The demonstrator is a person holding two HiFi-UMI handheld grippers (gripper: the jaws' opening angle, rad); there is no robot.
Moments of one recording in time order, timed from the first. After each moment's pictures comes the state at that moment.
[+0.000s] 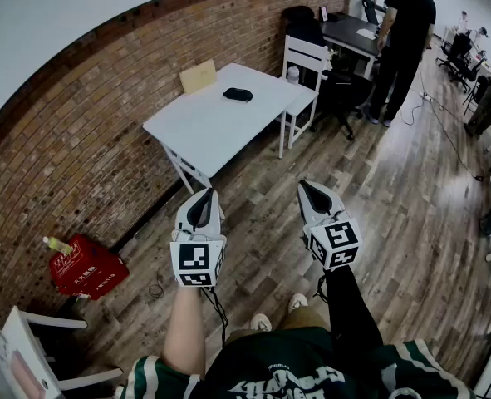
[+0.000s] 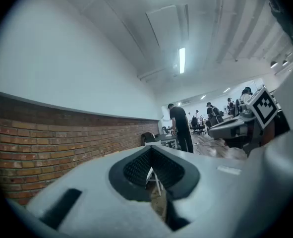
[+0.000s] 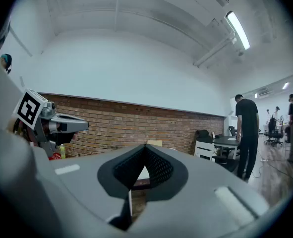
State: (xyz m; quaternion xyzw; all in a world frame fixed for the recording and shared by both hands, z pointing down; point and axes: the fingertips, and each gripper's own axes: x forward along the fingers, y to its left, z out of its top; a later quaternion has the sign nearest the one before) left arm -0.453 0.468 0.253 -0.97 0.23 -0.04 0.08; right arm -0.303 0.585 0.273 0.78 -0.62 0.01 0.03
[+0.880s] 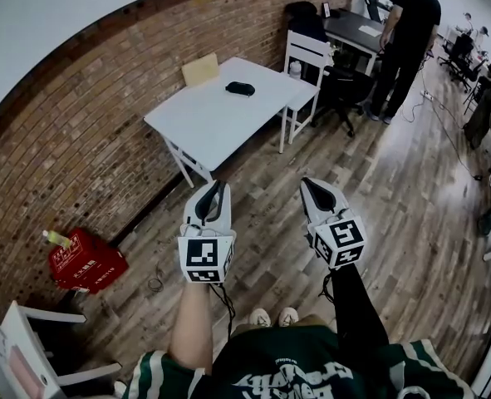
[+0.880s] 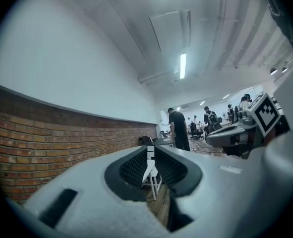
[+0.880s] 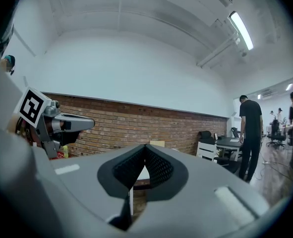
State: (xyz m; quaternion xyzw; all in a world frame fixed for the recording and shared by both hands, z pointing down) left arm -0.444 0.480 0.242 -0.97 0.21 -0.01 0.06; right arm -0.312 0.588 0.266 0.78 -0.63 0.00 0.04
